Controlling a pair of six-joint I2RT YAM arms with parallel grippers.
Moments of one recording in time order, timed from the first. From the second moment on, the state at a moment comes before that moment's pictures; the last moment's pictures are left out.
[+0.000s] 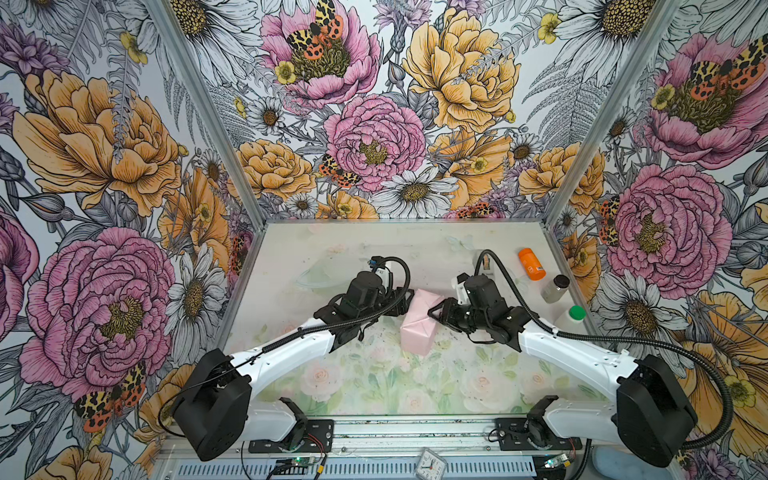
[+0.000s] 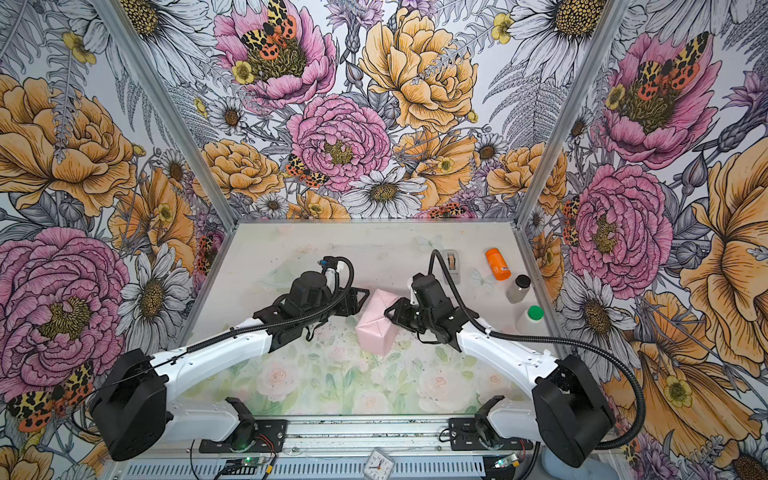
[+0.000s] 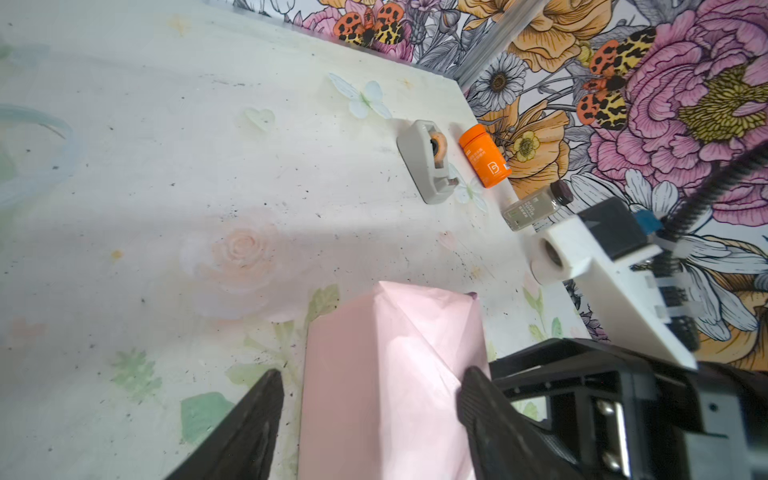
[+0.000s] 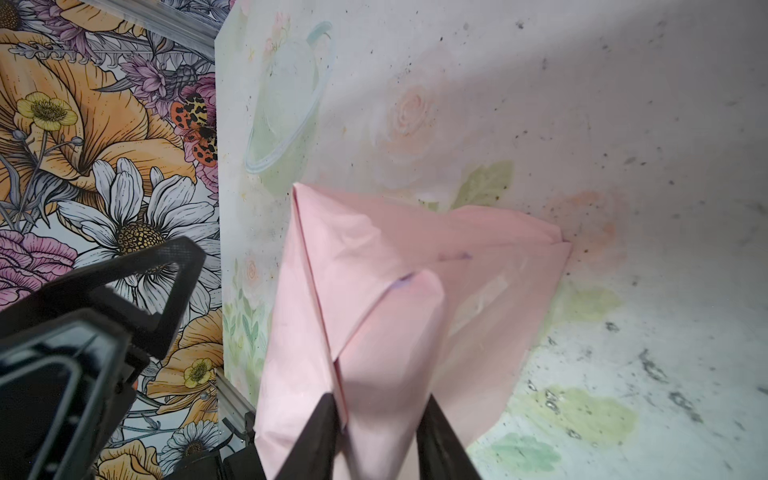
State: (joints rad) left arm -0.71 1.34 0.81 0.00 0.07 -0.61; right arm 0.58 1.27 0.74 -0.23 -0.33 0.90
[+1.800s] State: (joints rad) left arm -0.65 1.50 0.79 0.10 0.20 -0.69; right arm 0.54 1.48 0.87 -0.08 -0.37 0.80
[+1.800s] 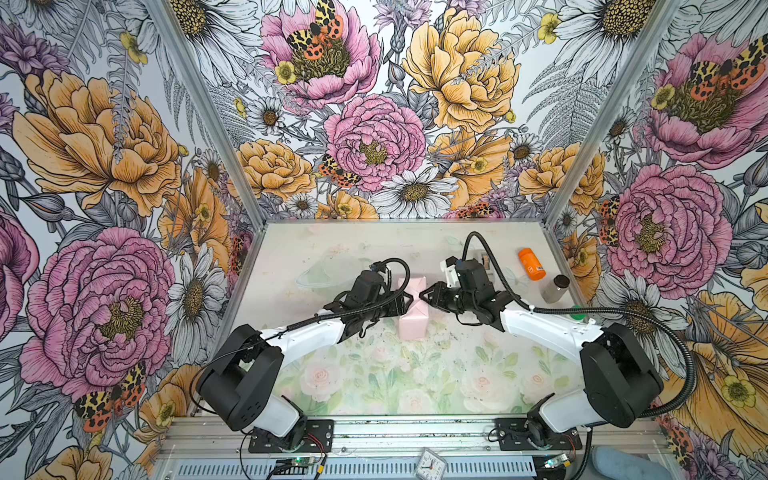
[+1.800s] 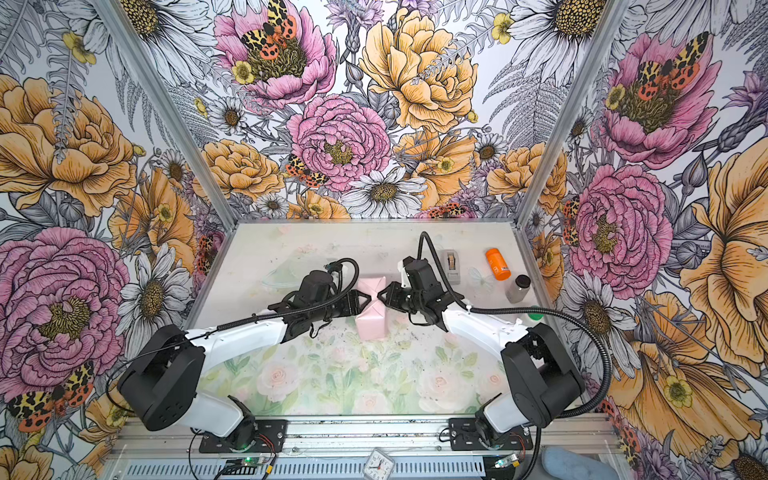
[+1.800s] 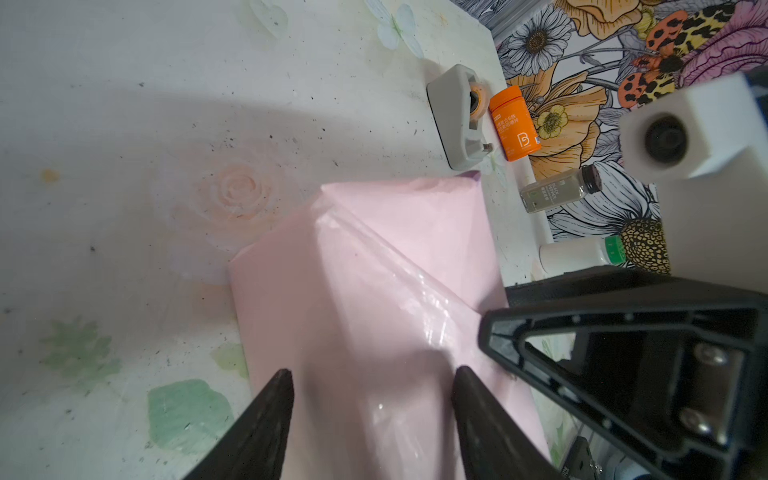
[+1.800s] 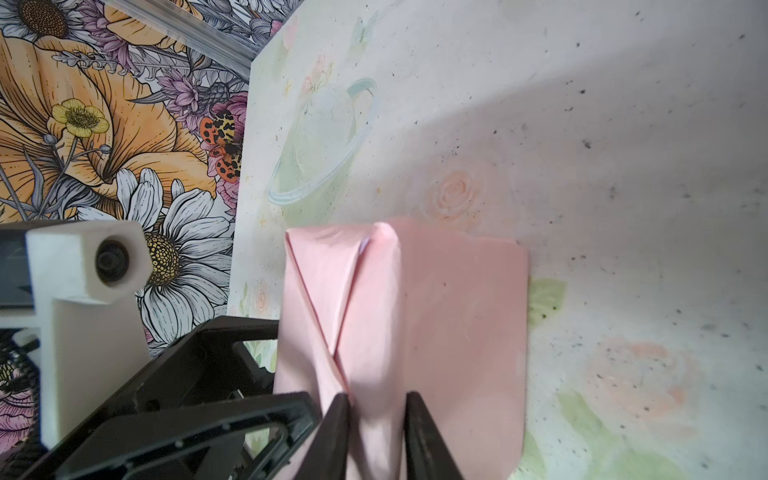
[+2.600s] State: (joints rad) left arm -0.64 1.49 0.77 0.12 0.19 -0.68; right arm -0.16 1.68 1.26 -0.56 -0.62 0.11
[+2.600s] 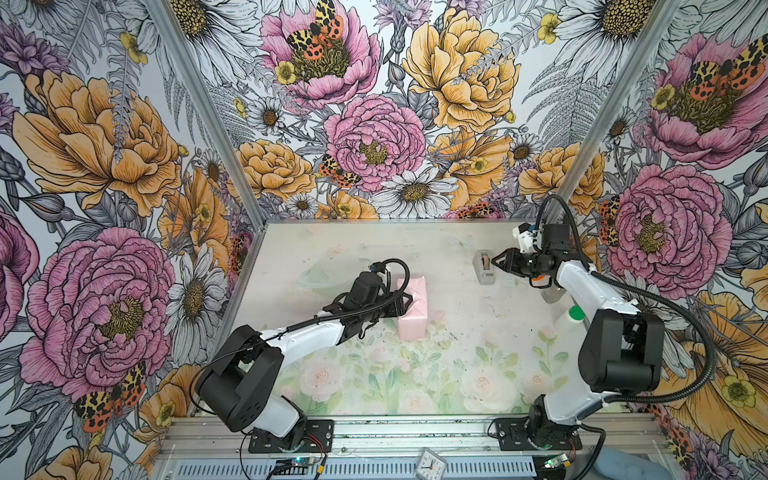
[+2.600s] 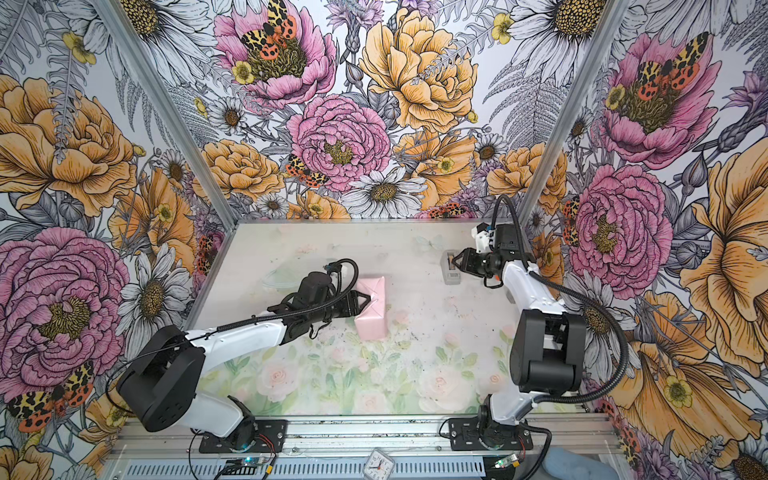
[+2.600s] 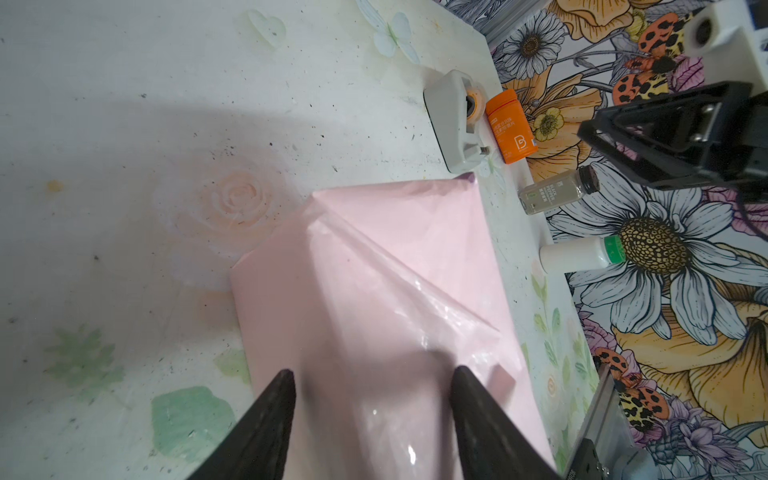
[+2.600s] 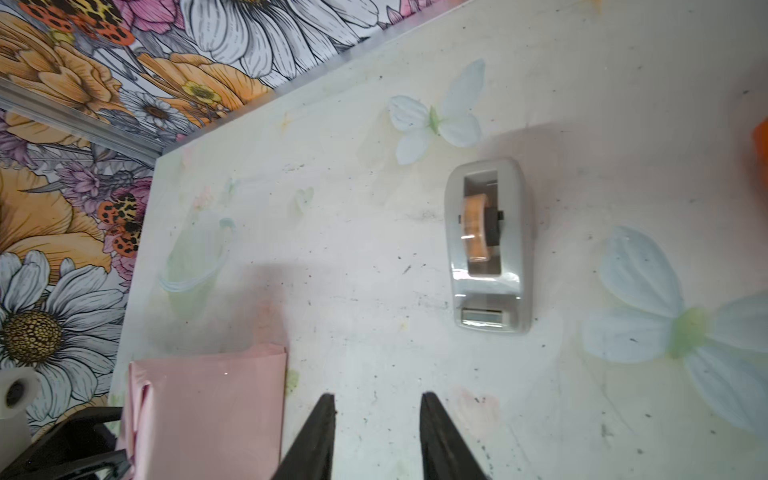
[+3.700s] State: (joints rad) left arm -0.65 1.49 0.77 0.12 0.17 -0.69; right arm -0.23 2.20 1.63 -0.78 -0.85 -0.19
